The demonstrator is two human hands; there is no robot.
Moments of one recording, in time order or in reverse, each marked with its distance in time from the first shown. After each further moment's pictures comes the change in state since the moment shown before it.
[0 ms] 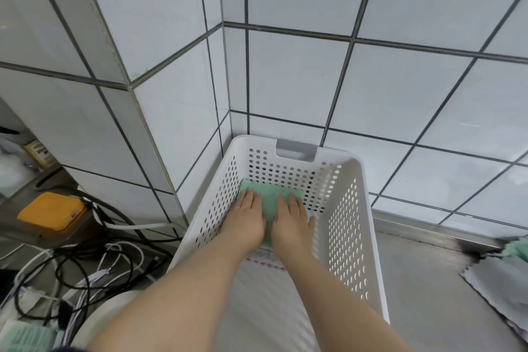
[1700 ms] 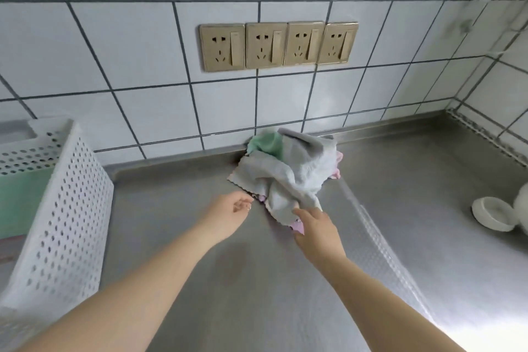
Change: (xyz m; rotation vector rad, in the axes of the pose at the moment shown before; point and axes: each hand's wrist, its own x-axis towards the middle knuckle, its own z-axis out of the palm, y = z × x) left_hand -0.145 0.379 0.111 -0.538 -0.265 0.404; right_hand -0.269 0.429 -0.150 0.018 0.223 0.351
